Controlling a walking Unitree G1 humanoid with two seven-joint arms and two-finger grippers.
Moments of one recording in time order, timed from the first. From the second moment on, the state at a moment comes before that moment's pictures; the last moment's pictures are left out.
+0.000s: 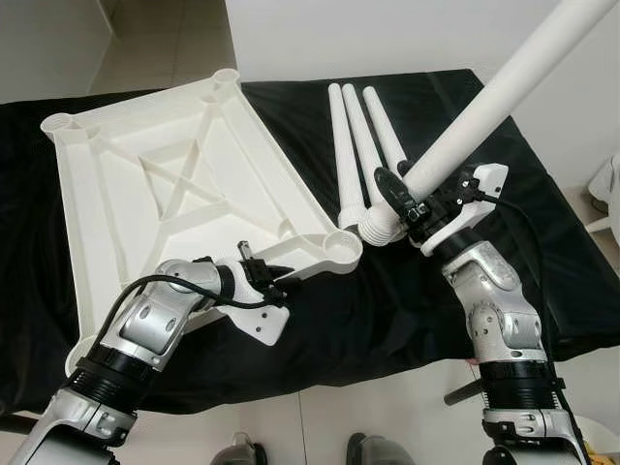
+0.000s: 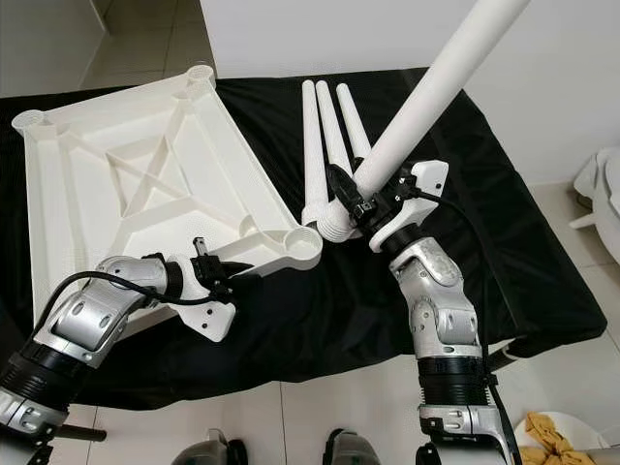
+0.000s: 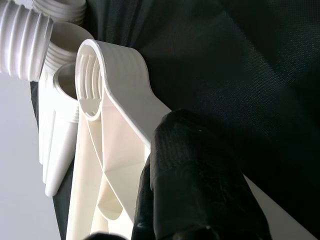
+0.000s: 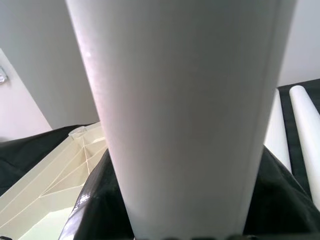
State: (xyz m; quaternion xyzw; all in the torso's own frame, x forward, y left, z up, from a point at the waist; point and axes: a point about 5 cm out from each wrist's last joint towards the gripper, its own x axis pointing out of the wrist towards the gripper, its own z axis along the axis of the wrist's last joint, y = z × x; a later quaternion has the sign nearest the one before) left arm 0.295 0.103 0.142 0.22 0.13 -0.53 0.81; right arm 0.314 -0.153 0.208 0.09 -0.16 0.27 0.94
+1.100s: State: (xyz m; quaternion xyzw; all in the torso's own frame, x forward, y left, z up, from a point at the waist) left arm 0.286 0.106 0.138 0.26 0.15 -0.55 0.78; right arm 0.315 -0.160 0.209 0.09 -0.16 0.26 0.95
